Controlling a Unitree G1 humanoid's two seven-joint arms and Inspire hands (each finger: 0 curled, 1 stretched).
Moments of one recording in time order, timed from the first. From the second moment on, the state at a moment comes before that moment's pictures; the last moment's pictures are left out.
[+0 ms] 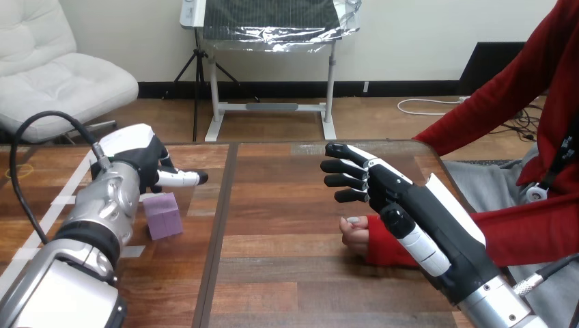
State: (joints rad) left arm -0.94 0.40 -0.42 1.34 0.60 0.01 0.04; right arm 0.15 -0.28 0.04 -0.15 0.08 -0.33 0.43
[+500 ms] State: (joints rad) left arm -0.94 0.42 -0.39 1.27 0.56 0.01 -0.02; right arm 0.15 -0.28 0.04 -0.15 0.07 -0.32 0.42
